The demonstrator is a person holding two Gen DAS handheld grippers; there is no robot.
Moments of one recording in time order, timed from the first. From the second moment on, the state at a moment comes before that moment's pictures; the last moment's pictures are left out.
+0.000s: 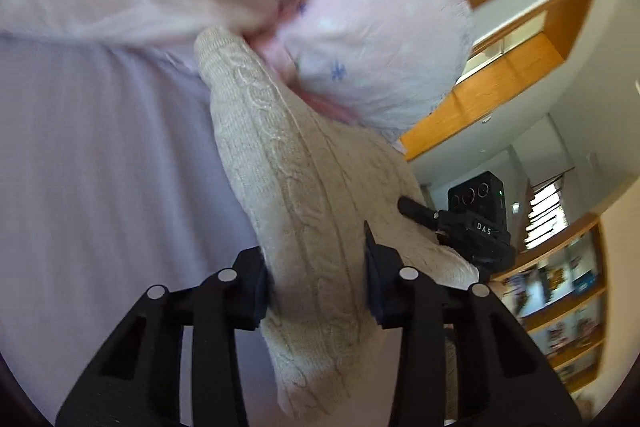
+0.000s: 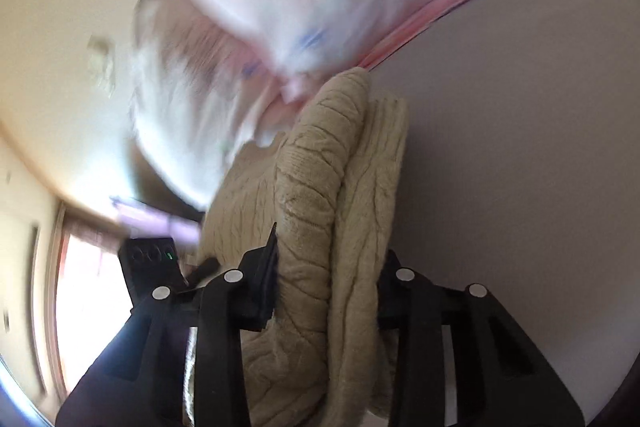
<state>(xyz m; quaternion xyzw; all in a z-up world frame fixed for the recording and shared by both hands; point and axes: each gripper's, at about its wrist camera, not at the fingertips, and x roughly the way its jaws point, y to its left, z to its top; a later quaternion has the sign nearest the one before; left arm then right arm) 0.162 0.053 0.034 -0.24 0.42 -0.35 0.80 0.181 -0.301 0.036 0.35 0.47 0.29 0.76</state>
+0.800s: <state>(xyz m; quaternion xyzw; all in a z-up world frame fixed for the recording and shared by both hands) 0.025 0.119 0.051 -0.11 0.37 -0.07 0.92 0.143 -0.260 0.105 0.17 0.37 0.11 0.91</state>
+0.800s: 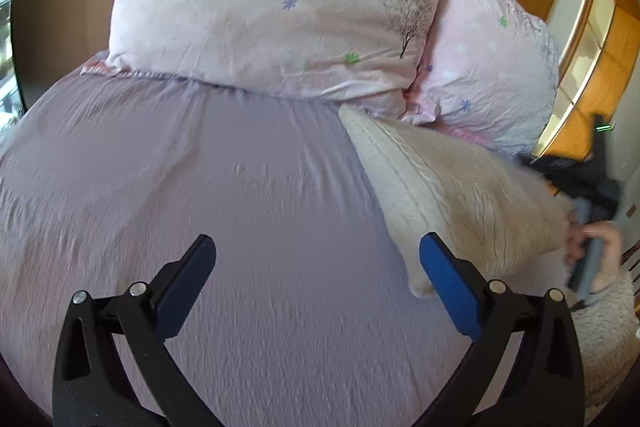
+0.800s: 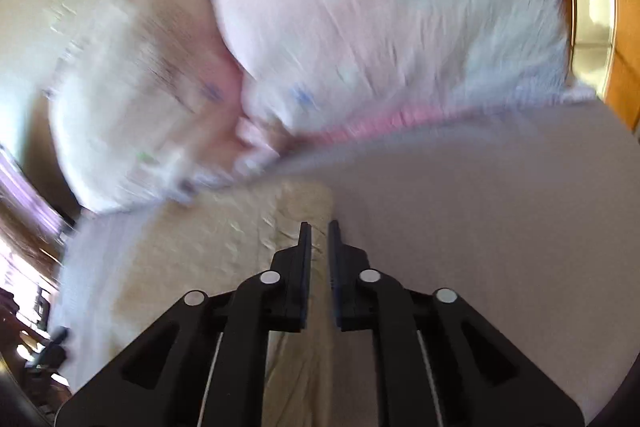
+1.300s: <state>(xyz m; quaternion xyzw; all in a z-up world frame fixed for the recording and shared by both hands) 0.003 0.059 0.026 -0.04 0.42 -0.05 0.91 0.049 -0.257 0.103 0.18 0.36 0.21 0.89</state>
